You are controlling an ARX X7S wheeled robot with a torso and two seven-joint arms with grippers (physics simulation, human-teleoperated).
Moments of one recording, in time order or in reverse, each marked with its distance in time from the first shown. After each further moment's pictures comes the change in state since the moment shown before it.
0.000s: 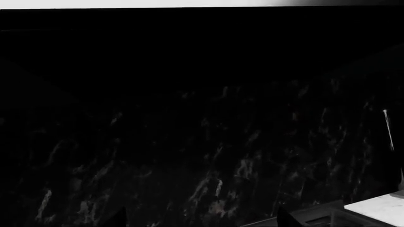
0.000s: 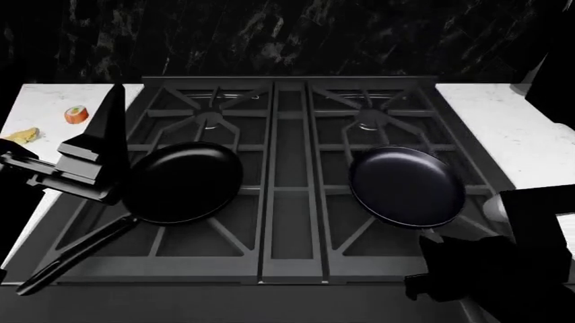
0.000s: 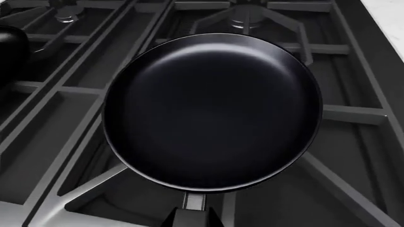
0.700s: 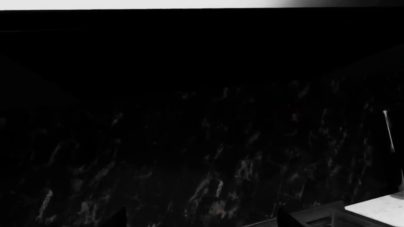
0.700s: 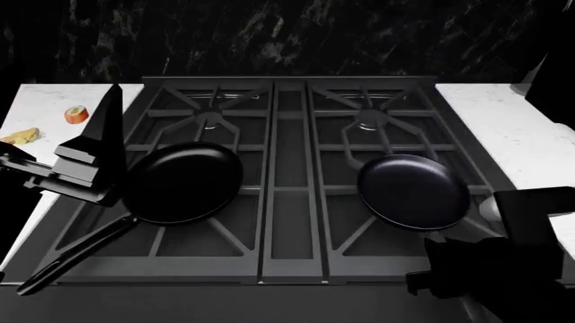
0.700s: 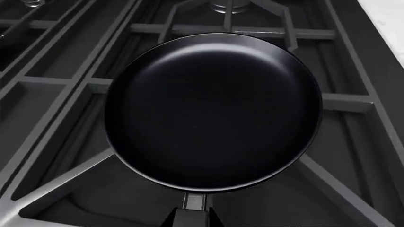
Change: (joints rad) left arm 0.025 -0.001 -0.010 -0.003 0.012 0.023 0.014; right arm 0.016 -0.011 -0.050 0.062 -0.060 0.017 -0.005
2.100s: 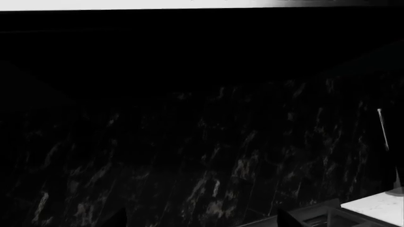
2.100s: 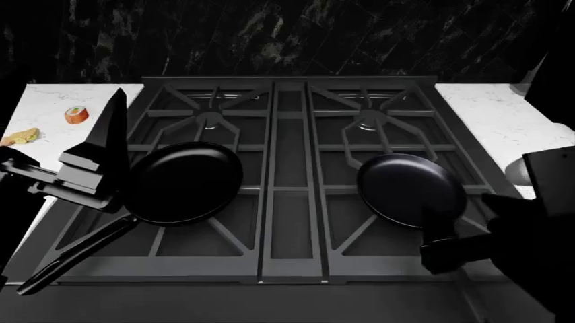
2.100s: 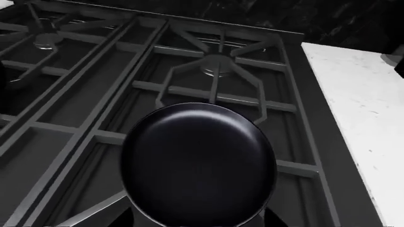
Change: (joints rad) left arm 0.027 -0.004 0.008 0.004 0.022 0.028 0.016; right arm 0.238 0.077 -0.047 -0.050 0.100 0.034 0.098
